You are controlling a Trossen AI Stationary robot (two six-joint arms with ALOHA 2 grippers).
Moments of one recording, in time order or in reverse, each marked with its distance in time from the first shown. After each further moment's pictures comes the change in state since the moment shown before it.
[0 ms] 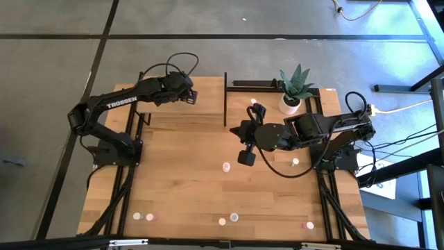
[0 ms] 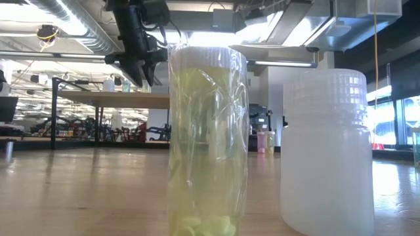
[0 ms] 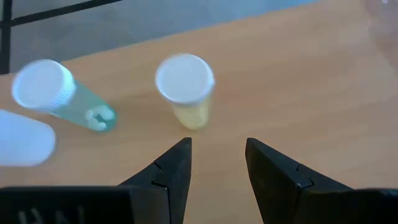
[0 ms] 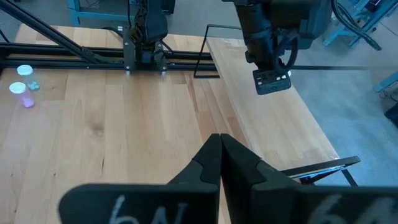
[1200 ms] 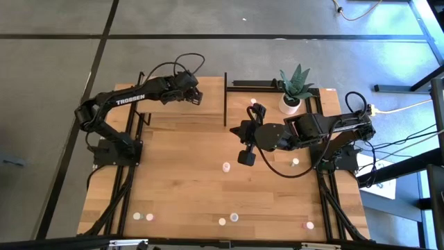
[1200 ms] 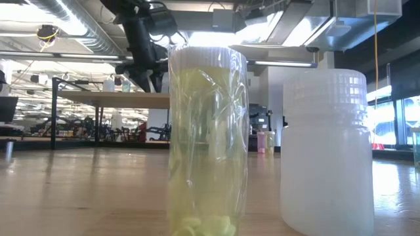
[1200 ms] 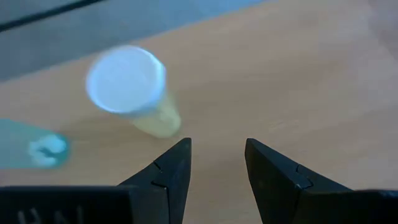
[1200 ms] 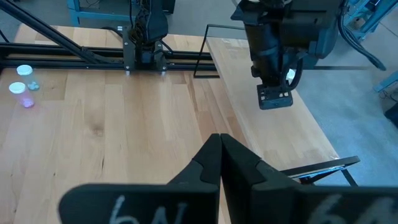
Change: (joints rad) left arm 0.017 0.091 0.000 0.109 0.077 0.090; right arm 0.000 0.000 0.000 0.000 0.001 0.000
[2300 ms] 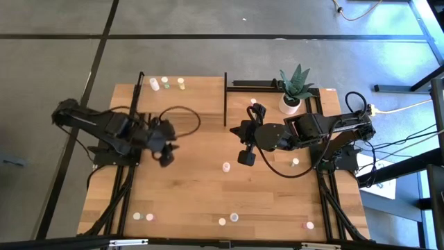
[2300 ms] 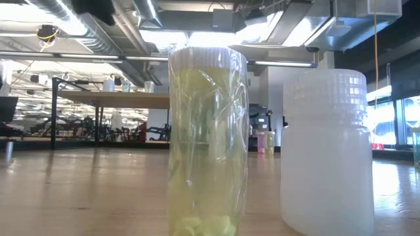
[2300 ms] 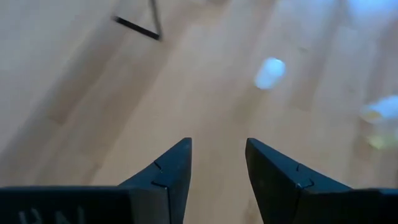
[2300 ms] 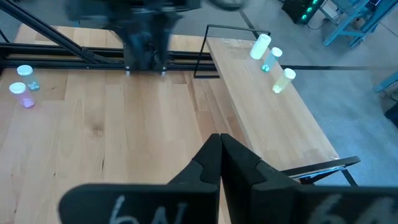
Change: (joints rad) left arm -0.887 -0.399 0.000 -0.366 0.023 -0.136; right arm 0.001 0.000 0.000 0.001 -0.001 0.000
